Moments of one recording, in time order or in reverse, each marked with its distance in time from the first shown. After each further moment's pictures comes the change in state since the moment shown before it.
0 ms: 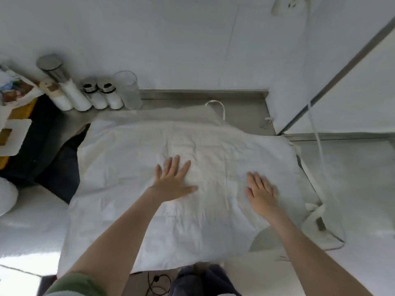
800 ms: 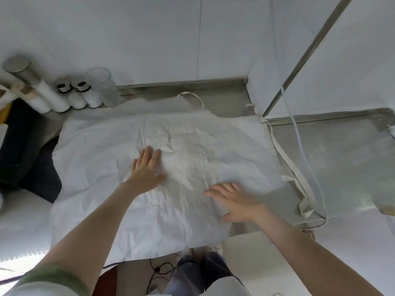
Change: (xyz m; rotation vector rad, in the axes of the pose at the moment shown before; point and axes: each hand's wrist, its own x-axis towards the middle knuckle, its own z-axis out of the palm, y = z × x) left_hand 0.004 -0.008 -0.001 -0.133 0.152 -0.050; right_hand -0.054 -0.002 -0.014 -0.142 -0.210 -0.711
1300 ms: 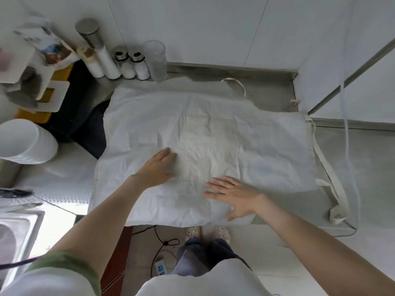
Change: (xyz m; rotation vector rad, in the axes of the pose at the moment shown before) left_hand -0.076 -0.074 0.012 -0.060 0.013 0.085; right_hand 0.053 -0.051 0.014 -0.379 -0.213 -0.328
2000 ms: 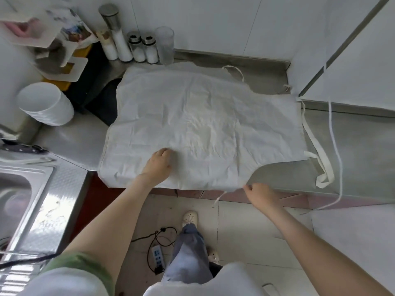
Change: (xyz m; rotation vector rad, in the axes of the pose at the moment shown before) left_hand -0.104 0.049 0.047 -0.145 0.075 -0.227; right_hand -0.078 -0.079 0.075 0.692 0.239 1.024
